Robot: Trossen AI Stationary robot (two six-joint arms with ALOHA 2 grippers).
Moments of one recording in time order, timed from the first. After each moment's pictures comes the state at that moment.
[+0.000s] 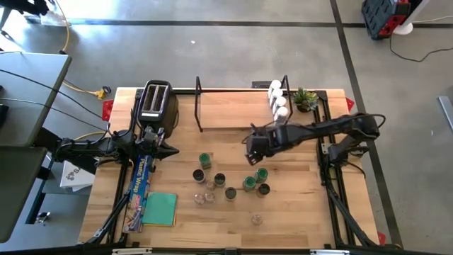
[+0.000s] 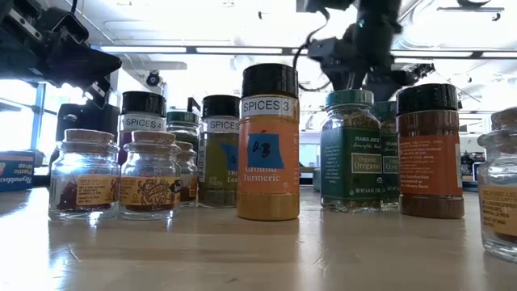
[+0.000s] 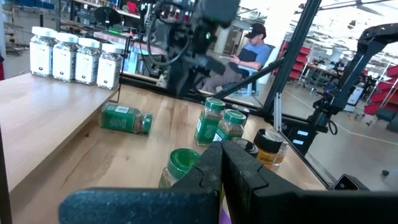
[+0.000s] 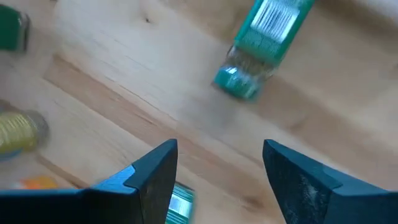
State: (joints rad) left arm 0.00 0.04 0.01 0.02 0.07 -0.26; right arm 0.07 1.64 1.23 -0.95 0.20 1.08
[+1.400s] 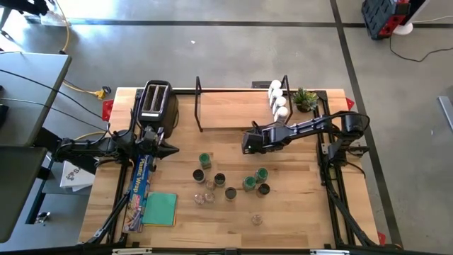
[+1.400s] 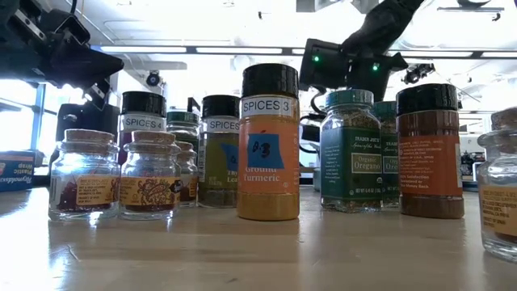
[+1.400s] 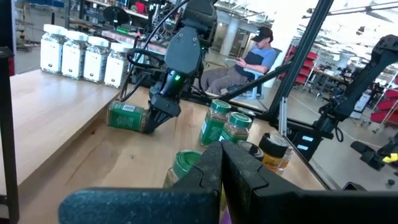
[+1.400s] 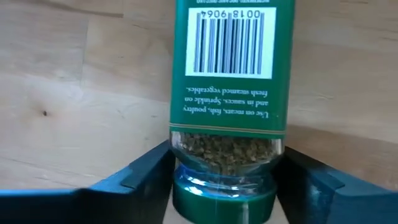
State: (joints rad) left arm 0.00 0.04 0.01 0.02 0.04 -0.29; right arm -0.07 1.80 1.00 -0.54 0.25 1.30
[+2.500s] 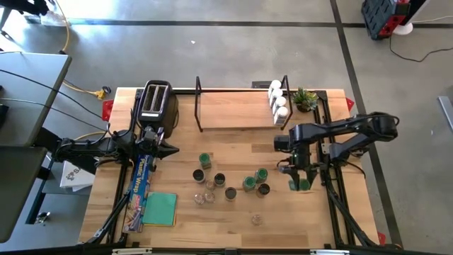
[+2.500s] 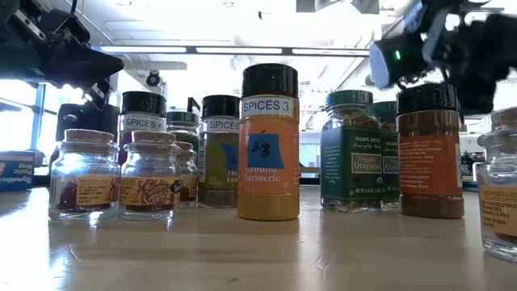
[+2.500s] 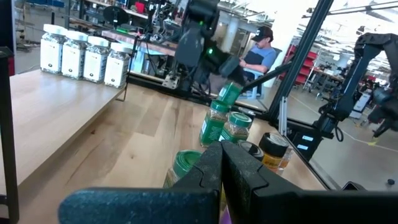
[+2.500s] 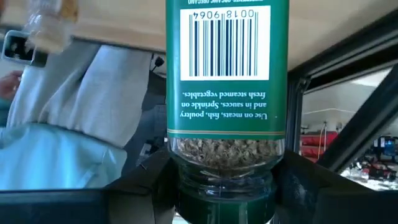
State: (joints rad) left arm 0.00 0.04 0.01 0.02 0.04 -0.29; right arm -0.07 1.42 0.76 -1.14 -1.11 1.14
